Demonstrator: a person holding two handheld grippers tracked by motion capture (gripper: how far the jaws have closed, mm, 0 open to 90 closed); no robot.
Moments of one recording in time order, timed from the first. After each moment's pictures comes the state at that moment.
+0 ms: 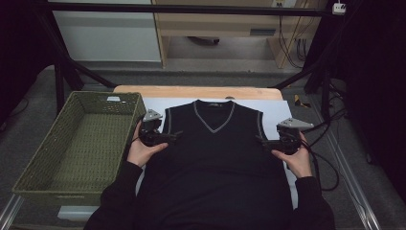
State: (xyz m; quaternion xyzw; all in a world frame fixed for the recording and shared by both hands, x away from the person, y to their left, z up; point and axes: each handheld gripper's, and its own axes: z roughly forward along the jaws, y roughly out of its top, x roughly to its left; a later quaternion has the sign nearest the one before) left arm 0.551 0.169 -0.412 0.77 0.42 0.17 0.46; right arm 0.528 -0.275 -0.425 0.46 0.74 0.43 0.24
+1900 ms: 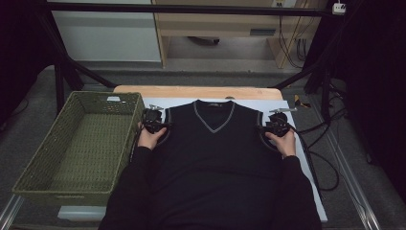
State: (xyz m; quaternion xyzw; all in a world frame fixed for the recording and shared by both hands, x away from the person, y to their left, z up) left arm 0.636 0.181 -0.478 0.76 0.51 0.20 0.35; right arm 0.621 -0.283 -0.478 0.54 0.74 0.35 0.19
